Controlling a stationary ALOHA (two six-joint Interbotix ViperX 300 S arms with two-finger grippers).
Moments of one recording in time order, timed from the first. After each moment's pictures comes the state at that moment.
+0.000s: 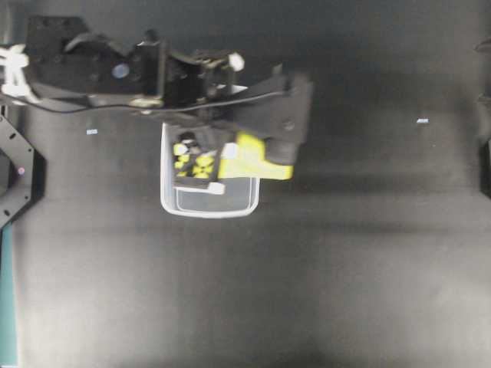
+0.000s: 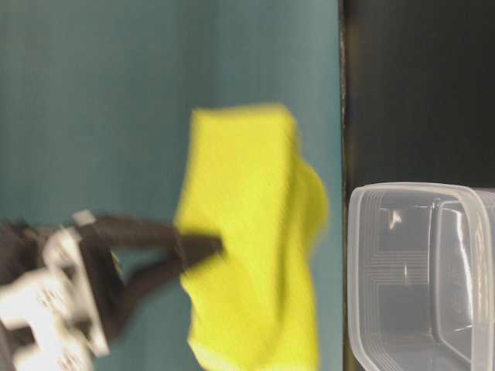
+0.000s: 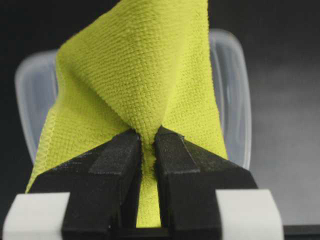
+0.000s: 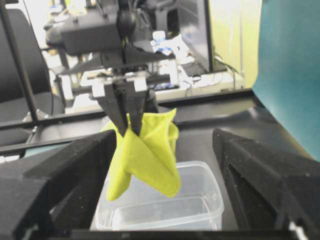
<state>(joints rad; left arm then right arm) -0.01 0.00 0.09 0.04 1.10 0.14 -0.12 -1.26 1.18 0.01 0.02 0.07</state>
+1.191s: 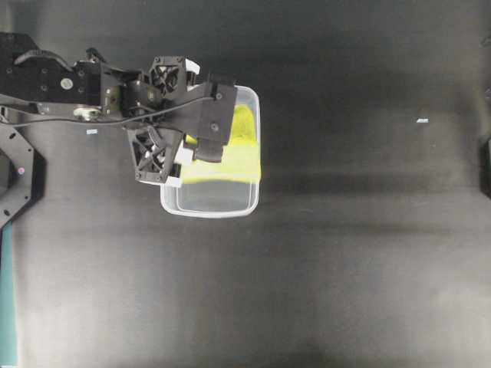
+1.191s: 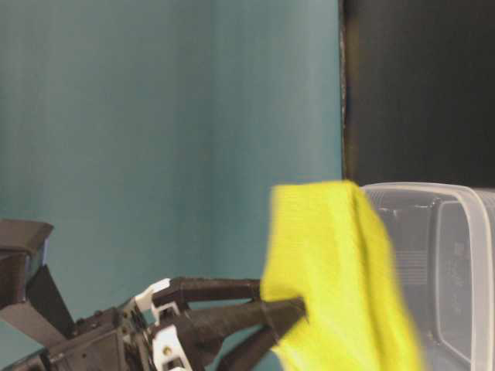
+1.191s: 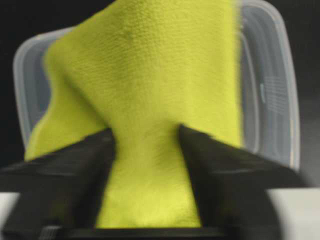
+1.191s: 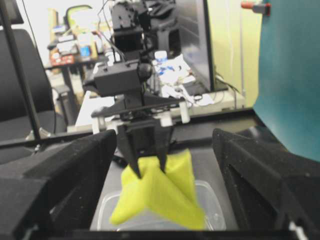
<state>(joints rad) 0.04 -0.15 0.45 0.04 0.70 0.22 -0.12 -1.26 1.18 0.01 -0.04 0.07</state>
